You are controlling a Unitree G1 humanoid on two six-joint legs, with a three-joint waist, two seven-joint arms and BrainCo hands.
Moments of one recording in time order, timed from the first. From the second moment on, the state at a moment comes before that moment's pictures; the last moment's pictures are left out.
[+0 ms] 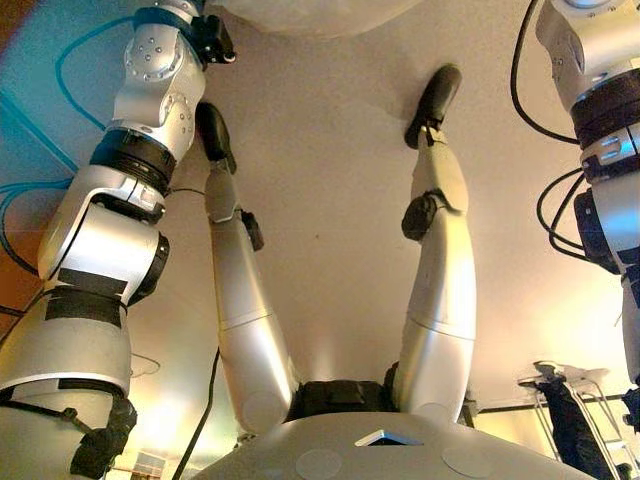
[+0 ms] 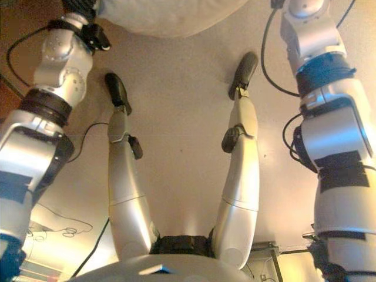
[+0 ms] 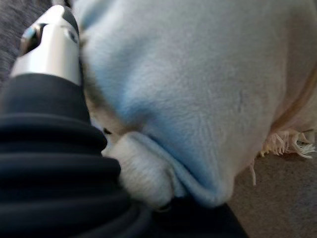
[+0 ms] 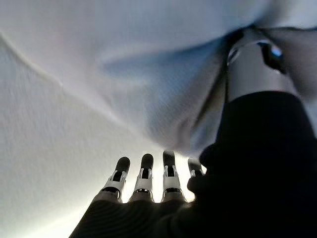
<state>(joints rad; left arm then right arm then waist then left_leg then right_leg) -1.25 0.59 -0.56 0.88 -0.93 -0.26 0.04 -1.48 -0.61 0.57 1.03 0.55 -0.14 -0.43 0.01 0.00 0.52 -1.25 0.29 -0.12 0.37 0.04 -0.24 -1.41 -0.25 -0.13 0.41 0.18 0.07</state>
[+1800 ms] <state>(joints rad) -0.40 0.44 -0.39 0.38 -0.97 -0.22 -0.07 -0.43 -0.55 0.22 0.33 0.52 -0.29 -0.06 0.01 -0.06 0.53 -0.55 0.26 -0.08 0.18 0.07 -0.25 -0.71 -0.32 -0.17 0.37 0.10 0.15</state>
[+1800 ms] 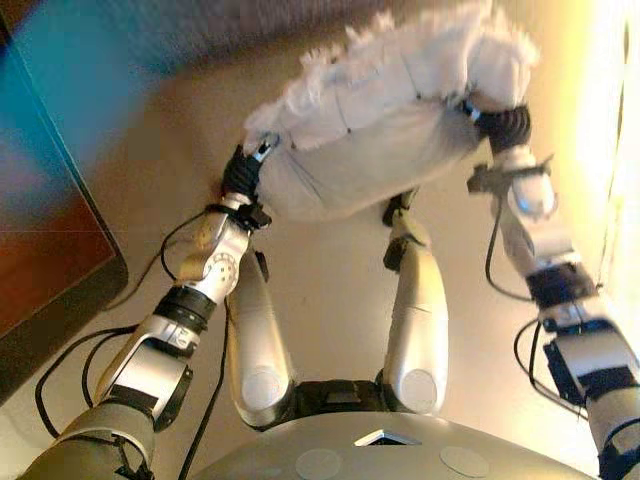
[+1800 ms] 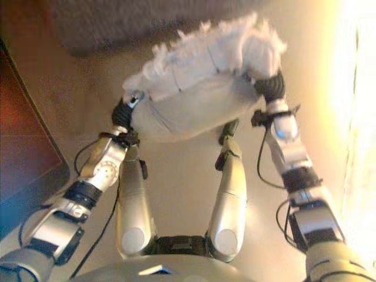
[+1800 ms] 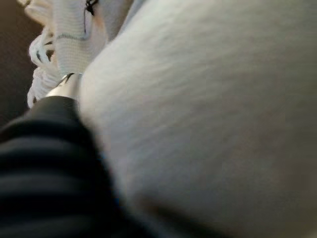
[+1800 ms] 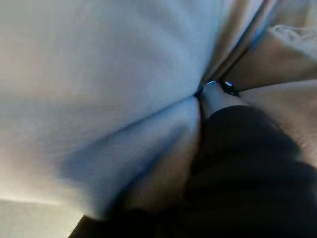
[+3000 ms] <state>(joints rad) 0.13 0.45 -0.10 -0.15 -0.84 -0.29 -0.17 0.14 -0.45 0.12 -0.28 0.40 -0.30 0.02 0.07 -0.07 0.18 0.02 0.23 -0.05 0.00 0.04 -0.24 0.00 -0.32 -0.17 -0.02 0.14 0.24</state>
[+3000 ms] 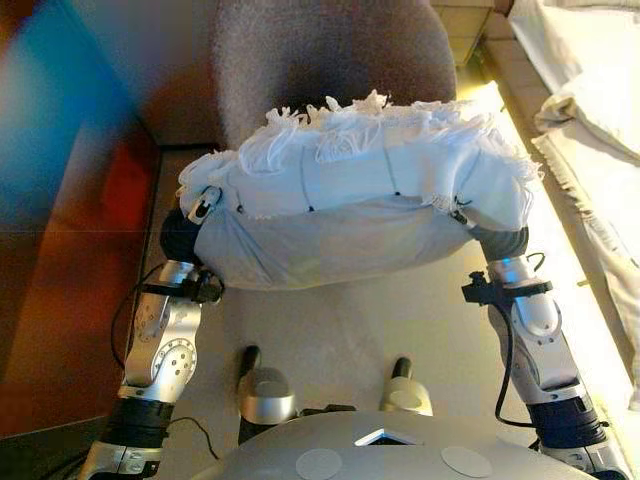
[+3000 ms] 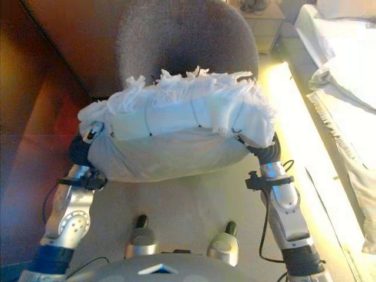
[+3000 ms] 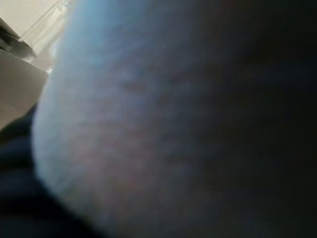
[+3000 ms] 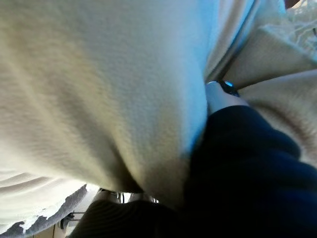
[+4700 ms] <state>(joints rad) 0.05 0.46 -0.11 -0.22 -0.88 -0.38 -0.02 0.02 -0.47 0.19 -0.30 0.37 -0.33 -0.07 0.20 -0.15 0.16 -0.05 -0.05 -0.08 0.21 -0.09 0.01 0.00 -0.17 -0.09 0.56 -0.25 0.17</state>
